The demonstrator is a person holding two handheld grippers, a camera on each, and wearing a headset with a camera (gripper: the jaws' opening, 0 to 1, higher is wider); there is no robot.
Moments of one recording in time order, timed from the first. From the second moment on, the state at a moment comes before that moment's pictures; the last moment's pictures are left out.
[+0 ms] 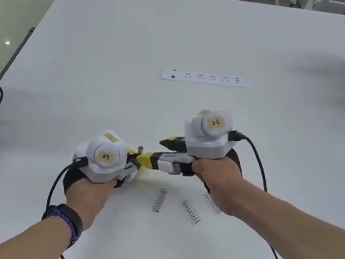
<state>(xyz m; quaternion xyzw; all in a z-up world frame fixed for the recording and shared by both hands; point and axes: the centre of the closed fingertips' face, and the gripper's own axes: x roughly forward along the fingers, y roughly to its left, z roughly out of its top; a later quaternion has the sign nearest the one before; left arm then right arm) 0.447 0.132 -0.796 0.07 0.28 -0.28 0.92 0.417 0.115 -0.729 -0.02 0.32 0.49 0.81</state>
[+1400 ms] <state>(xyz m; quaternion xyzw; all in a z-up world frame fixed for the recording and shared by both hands) 0.441 0.140 -0.802 0.04 0.31 -0.27 0.91 0.412 0.060 -0.705 -0.01 0.30 0.45 0.84</state>
